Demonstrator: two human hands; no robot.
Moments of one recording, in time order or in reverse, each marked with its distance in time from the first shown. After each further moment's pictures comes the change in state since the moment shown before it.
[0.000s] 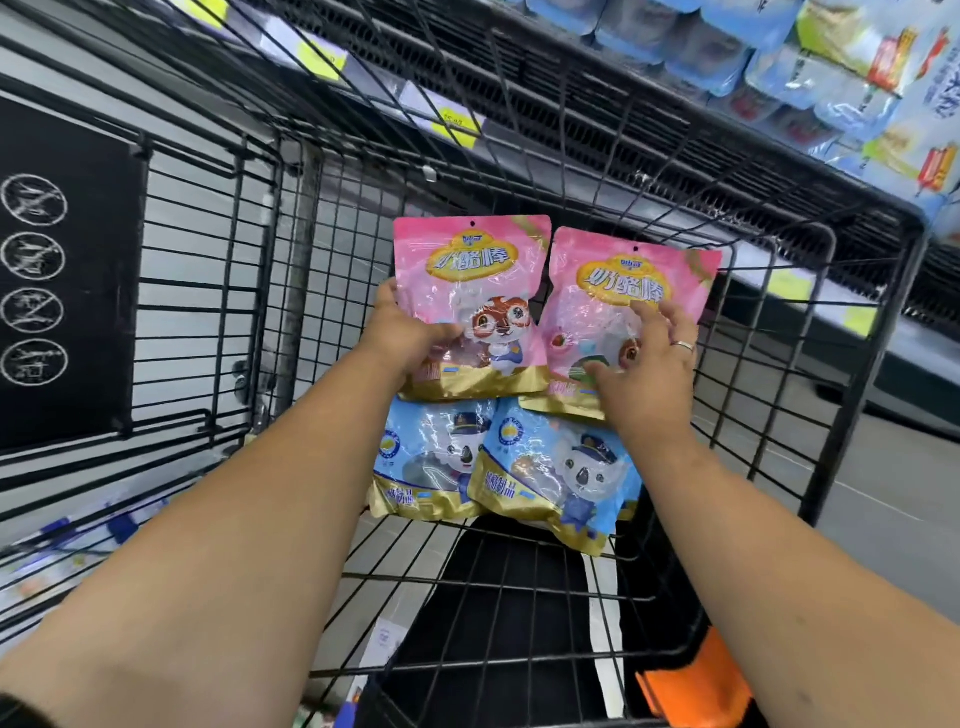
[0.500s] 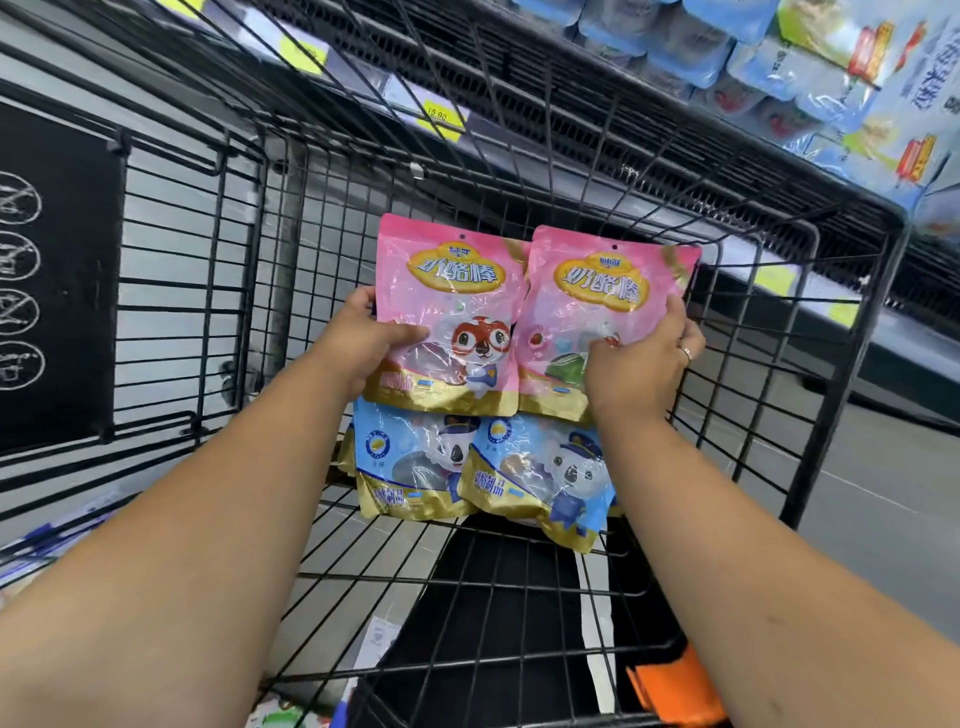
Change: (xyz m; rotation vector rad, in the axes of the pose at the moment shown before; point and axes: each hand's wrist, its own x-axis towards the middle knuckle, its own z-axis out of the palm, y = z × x) left_hand -0.001 -0.008 -0.023 -0.113 -0.098 -0.043; right_hand -0.006 -0.030 0.001 0.206 0.179 0.352
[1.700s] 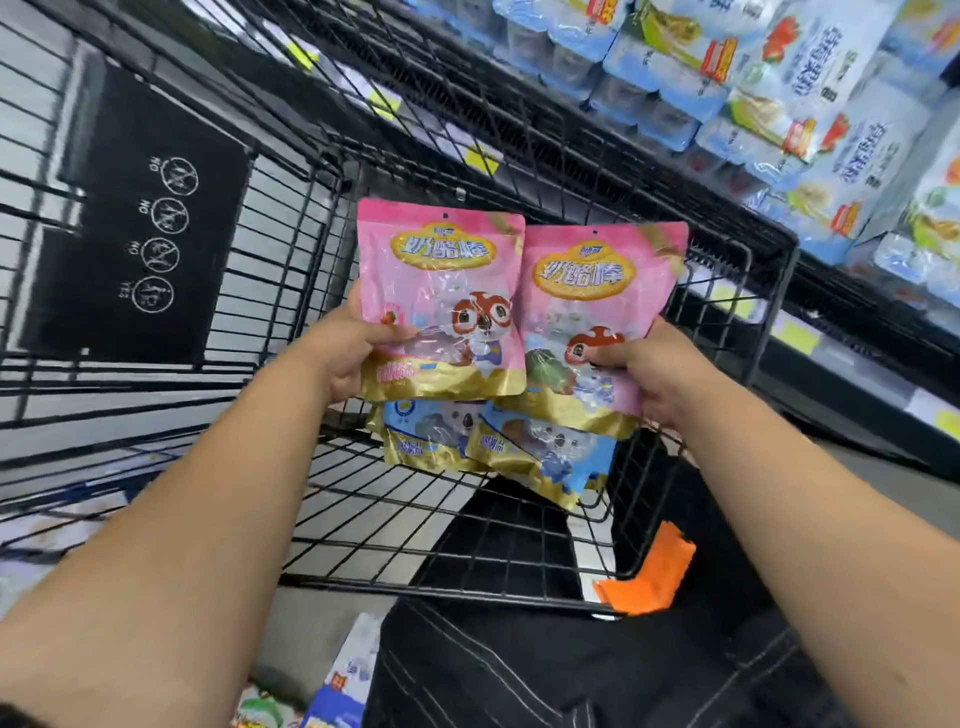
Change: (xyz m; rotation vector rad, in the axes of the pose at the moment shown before) left_hand -0.111 0.001 -0.046 -0.233 -0.158 0.016; right_hand -0.033 -0.043 -0.096 0.405 -0.761 0.151
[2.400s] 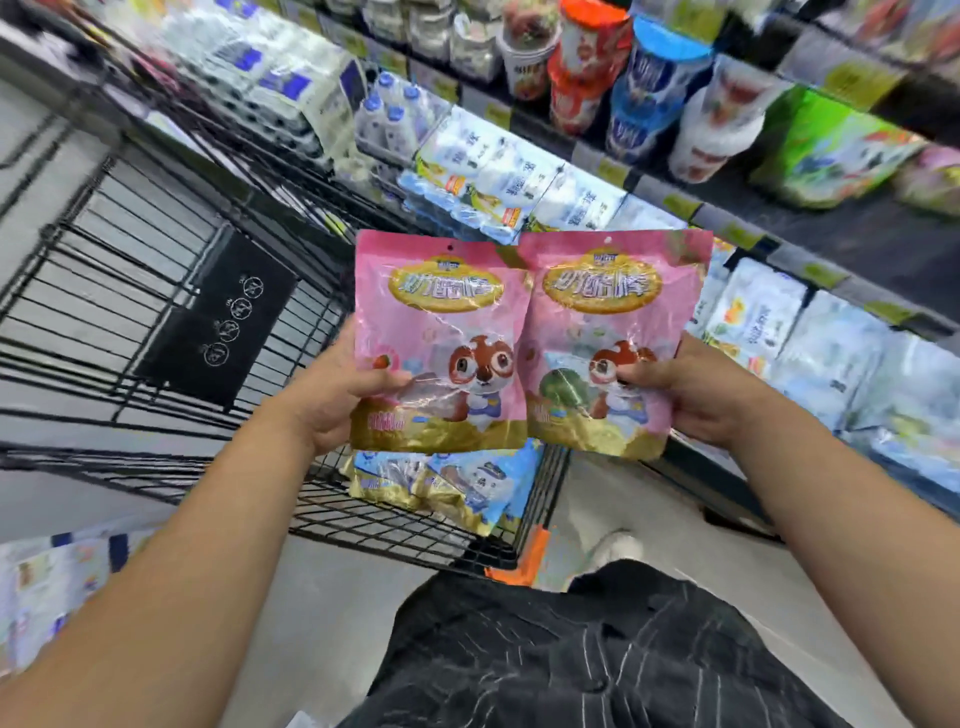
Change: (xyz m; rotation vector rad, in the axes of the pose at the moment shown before) left_hand -0.222 0.033 0.099 -0.023 -0.156 0.448; right_hand -0.182 -0.107 -0.122 -0.007 -0.257 -0.294
